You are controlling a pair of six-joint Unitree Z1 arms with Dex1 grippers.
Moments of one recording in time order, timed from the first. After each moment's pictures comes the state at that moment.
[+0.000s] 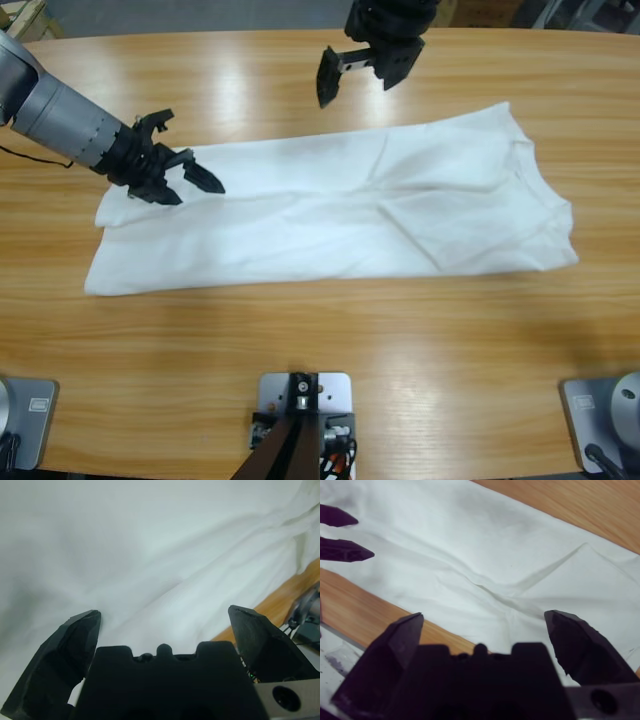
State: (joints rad) arm 0 -0.42 1.91 -1.09 0.54 -0.50 -0.35; arm 1 0.68 2.23 -2.38 1.51 0.19 0.19
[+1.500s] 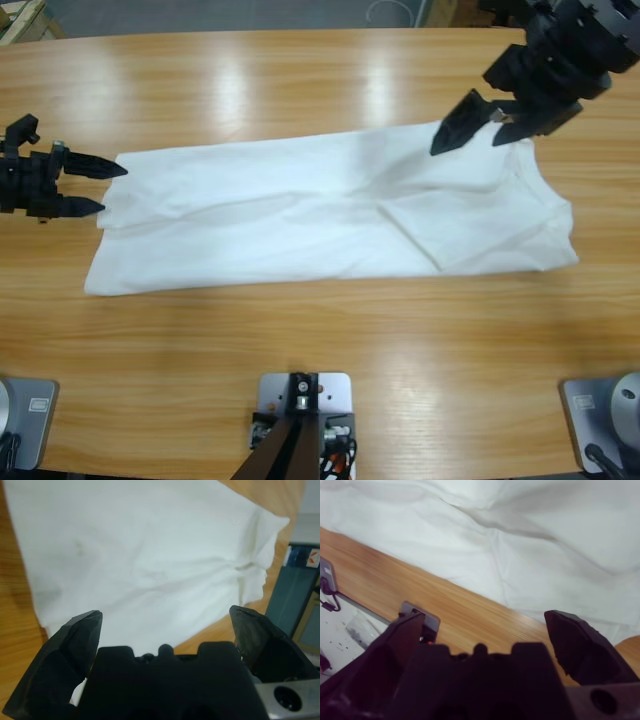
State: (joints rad) arm 0 0.00 1.59 -0.65 0.25 -0.69 -0.40; arm 1 0.52 1.74 -1.58 1.21 0.33 0.18
